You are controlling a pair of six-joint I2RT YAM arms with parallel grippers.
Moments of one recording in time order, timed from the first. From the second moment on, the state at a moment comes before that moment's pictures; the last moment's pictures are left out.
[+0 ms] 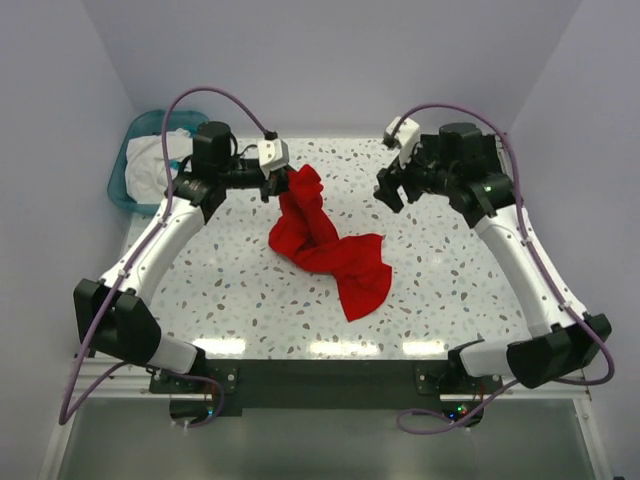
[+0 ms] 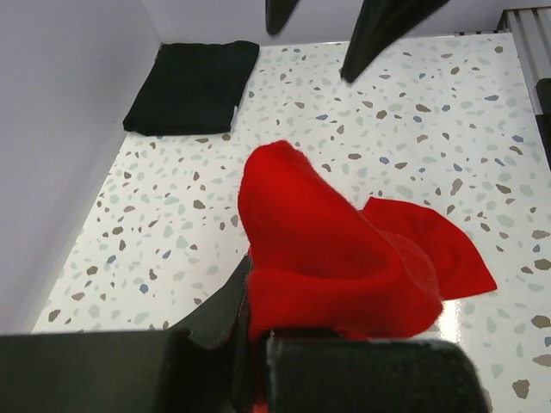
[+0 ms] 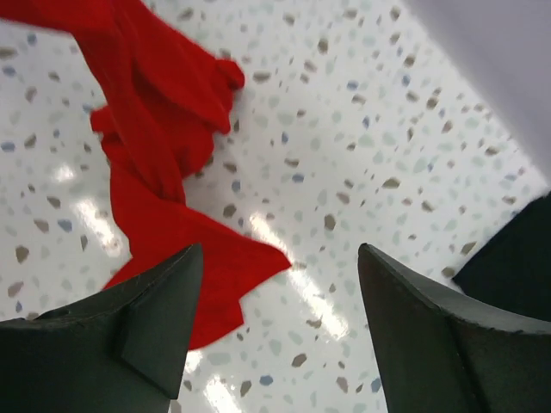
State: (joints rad) left arm -0.31 1.46 1.33 -0.21 1.00 0.48; right arm 0.35 1.34 1.52 -0.68 -0.42 -0.39
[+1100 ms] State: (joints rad) left arm -0.19 1.51 1.36 -0.16 0.97 0.39; right arm 0.33 2.06 1.58 -0.98 -0.54 -0.77
